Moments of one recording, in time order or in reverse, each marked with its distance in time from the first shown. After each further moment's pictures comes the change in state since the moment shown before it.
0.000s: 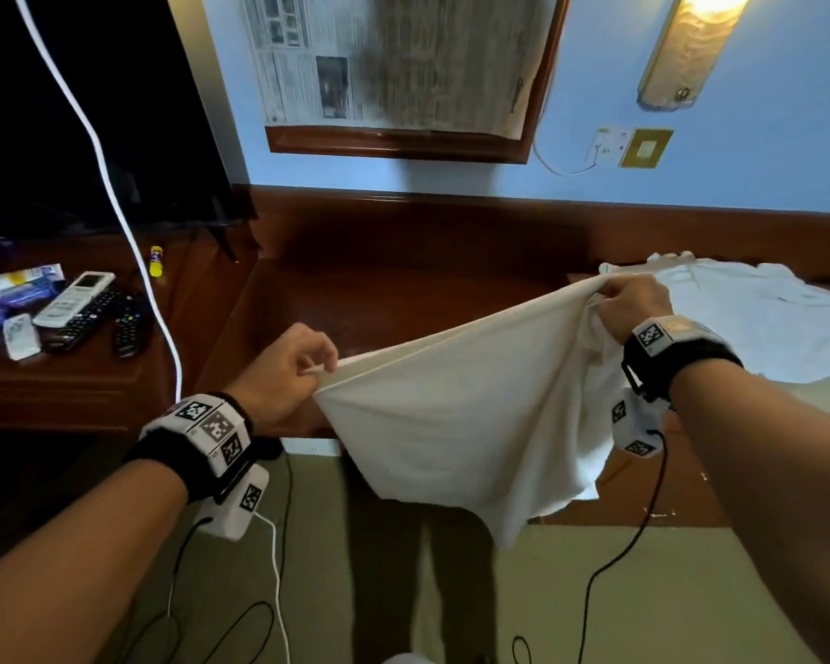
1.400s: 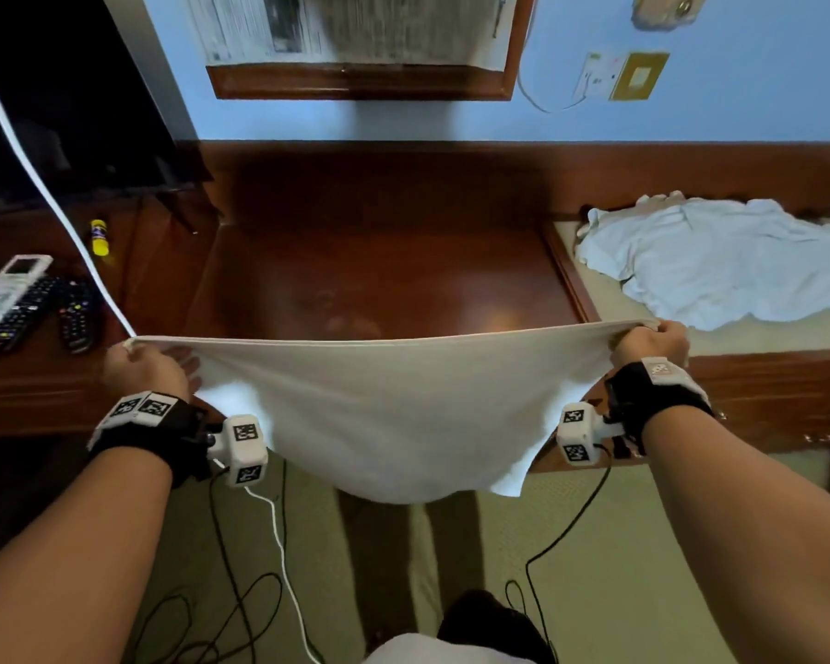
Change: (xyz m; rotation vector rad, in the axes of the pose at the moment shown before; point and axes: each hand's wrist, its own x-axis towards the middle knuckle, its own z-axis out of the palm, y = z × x) left_hand 0.023 -0.160 -0.024 -0.684 0.927 -0.837; right_hand -0.046 0.062 0.085 0.531 0.394 0.717
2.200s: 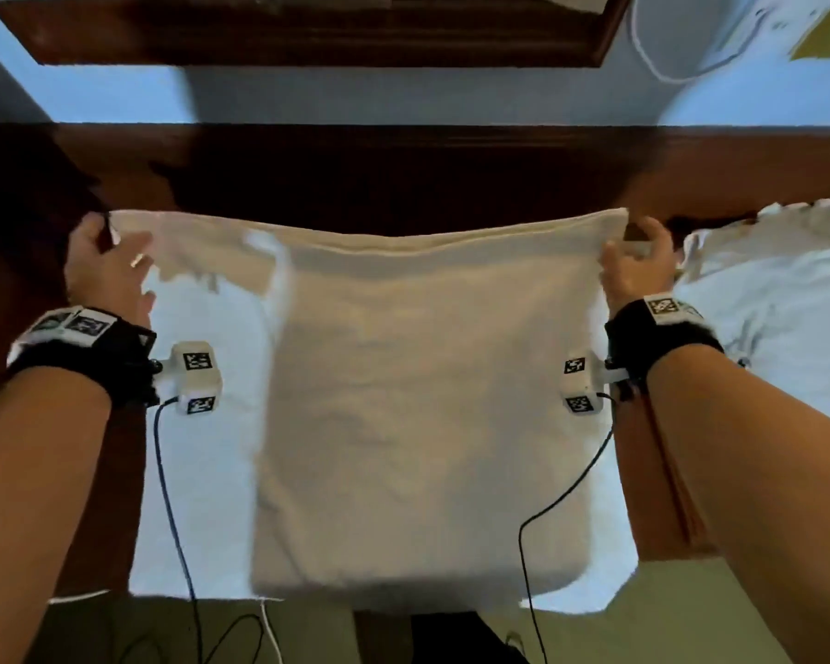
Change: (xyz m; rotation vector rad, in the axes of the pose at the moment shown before) left_hand 0.166 0.099 0.301 0.154 -0.267 0.038; right_hand 0.208 -0.131 0.313 0.125 -0.367 -0.142
